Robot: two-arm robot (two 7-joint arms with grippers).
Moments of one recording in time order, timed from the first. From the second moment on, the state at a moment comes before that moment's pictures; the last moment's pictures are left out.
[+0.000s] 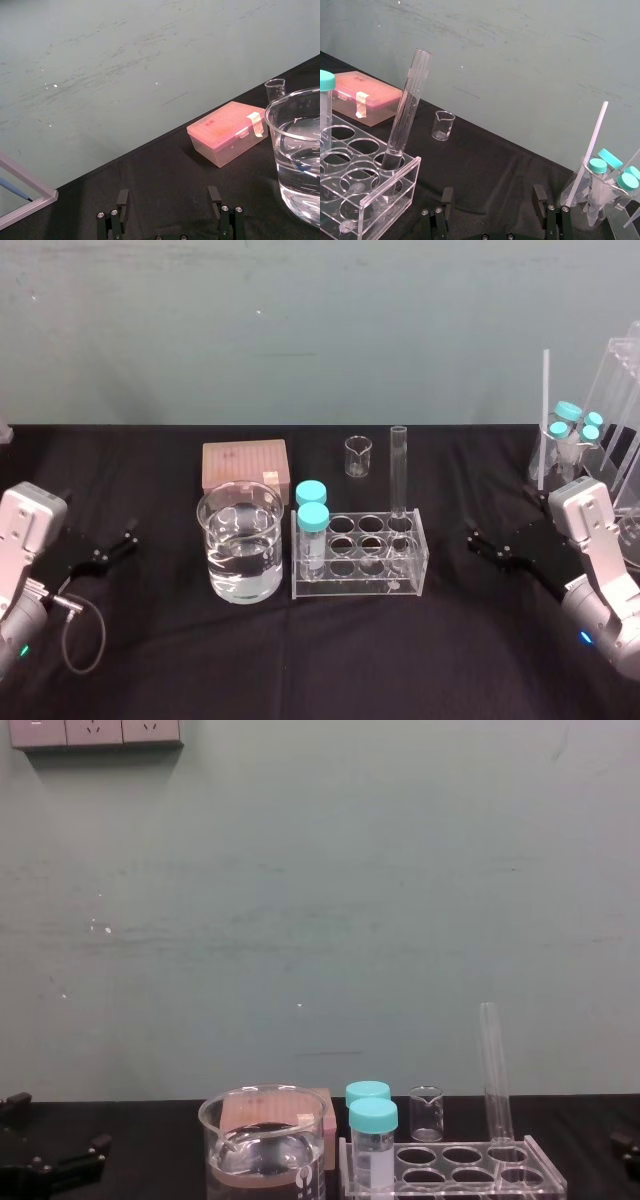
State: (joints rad) left arm -0.20 0.60 0.45 -1.41 -0.25 -0.12 0.03; right arm 0.20 0.60 -0.45 -1.41 0.25 -0.12 -0.03
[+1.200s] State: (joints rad) left arm -0.20 0.60 0.45 -1.41 -0.25 -0.12 0.03; right arm 0.23 0.52 -0.35 -1.46 0.52 -0.01 0.22
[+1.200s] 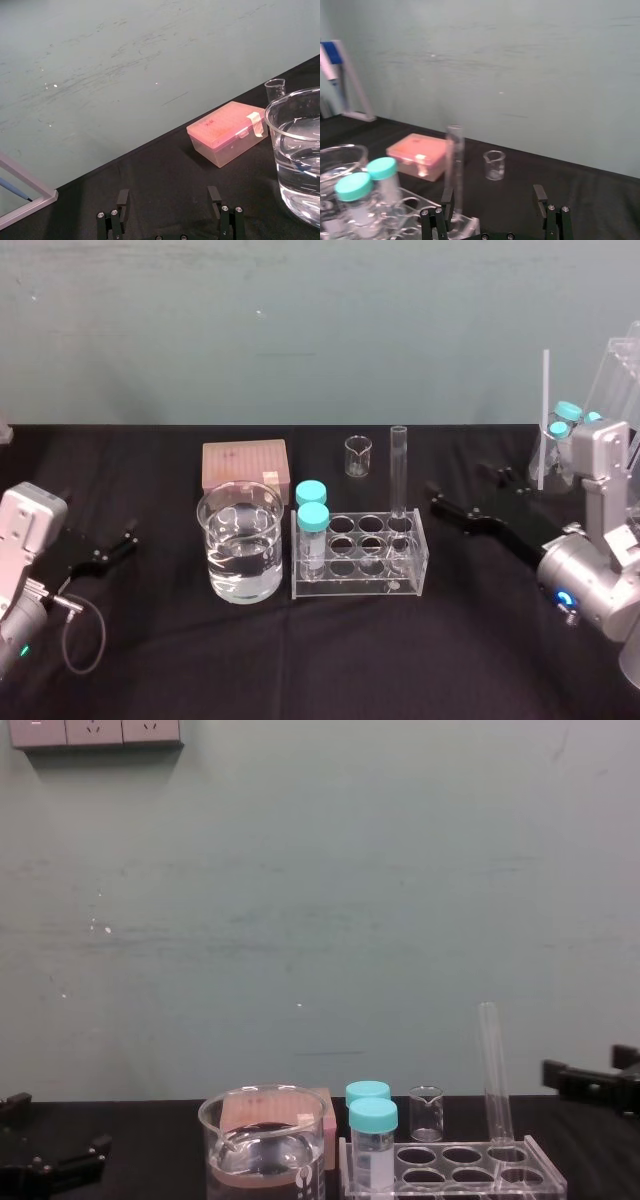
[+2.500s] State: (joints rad) left arm -0.20 0.60 0.45 -1.41 -0.25 -0.12 0.03; right arm 0.44 0.33 -0.38 -1.19 0.42 -0.01 0.40
